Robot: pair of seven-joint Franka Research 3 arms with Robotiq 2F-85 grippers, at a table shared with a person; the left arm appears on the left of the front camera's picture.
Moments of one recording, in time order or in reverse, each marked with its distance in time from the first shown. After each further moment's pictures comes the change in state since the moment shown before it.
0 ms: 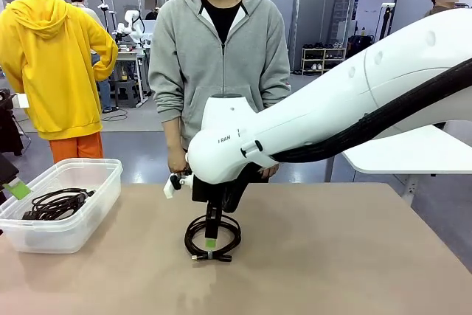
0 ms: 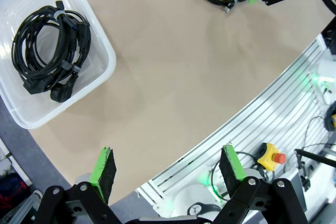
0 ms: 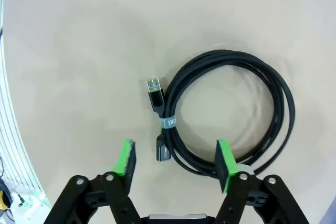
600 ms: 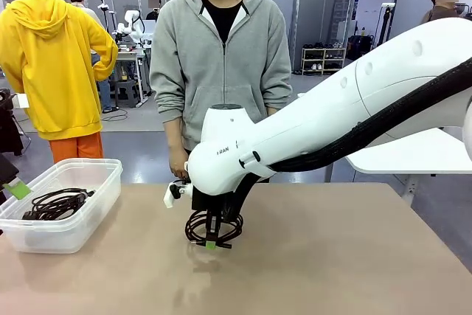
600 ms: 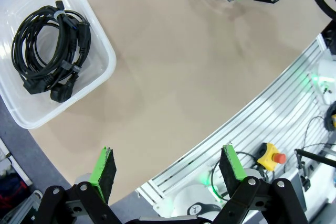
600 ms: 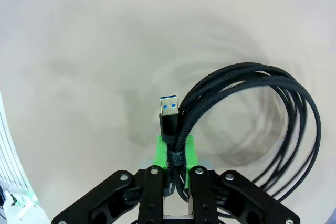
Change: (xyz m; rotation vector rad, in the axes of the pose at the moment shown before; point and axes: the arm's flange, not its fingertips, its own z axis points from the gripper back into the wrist) left arm 0.000 0.000 0.000 0.000 0.000 0.000; right arm 0.001 0.001 -0.023 0.009 -0.001 0.041
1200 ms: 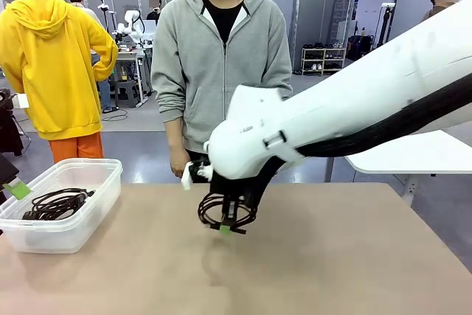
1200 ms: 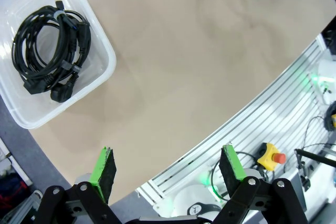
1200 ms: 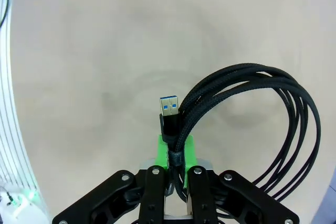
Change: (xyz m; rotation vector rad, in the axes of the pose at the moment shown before) left arm 0.000 0.000 0.000 0.000 0.000 0.000; right arm -0.033 0.012 0.041 -0.063 -0.060 -0.004
